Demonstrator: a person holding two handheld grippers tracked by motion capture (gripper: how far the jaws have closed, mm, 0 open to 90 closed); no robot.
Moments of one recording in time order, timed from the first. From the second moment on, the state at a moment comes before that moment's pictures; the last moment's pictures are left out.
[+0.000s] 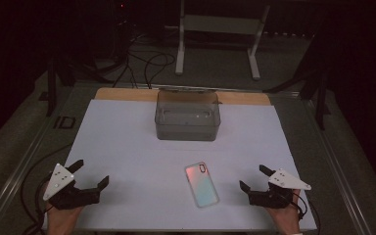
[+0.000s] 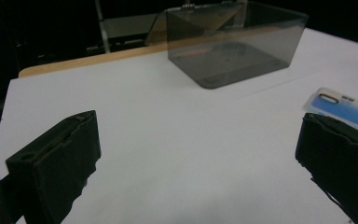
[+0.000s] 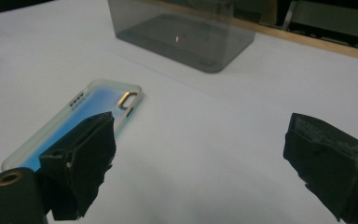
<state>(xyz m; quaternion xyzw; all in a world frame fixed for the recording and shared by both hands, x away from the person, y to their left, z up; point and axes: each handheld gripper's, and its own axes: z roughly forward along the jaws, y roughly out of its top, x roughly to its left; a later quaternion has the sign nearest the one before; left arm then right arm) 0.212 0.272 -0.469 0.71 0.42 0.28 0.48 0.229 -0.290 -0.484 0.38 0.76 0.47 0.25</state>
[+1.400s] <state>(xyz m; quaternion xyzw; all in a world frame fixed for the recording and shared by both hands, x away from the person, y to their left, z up) 0.242 0.222 -0.447 0.78 0.36 0.26 0.44 0.233 -0.289 -0.491 0.38 0.77 0.46 0.24</state>
